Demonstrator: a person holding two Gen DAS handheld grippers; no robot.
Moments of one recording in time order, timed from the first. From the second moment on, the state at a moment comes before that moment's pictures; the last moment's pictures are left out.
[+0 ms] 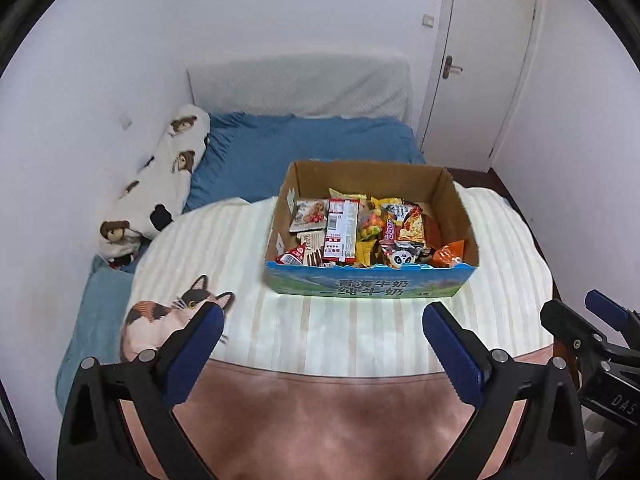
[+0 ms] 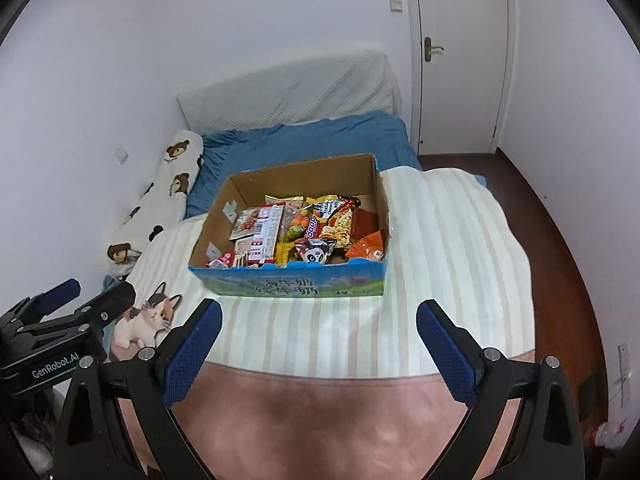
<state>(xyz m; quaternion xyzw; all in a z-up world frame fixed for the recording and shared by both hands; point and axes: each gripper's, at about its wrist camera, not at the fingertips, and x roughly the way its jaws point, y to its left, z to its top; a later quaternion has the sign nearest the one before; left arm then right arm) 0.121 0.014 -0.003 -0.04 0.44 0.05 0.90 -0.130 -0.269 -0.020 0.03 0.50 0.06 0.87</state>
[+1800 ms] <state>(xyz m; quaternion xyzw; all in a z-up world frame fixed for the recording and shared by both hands) 0.151 0.001 -0.008 -0.02 0.40 0.07 0.91 -0.107 -0.268 -0.018 0.00 0.46 0.00 0.89</state>
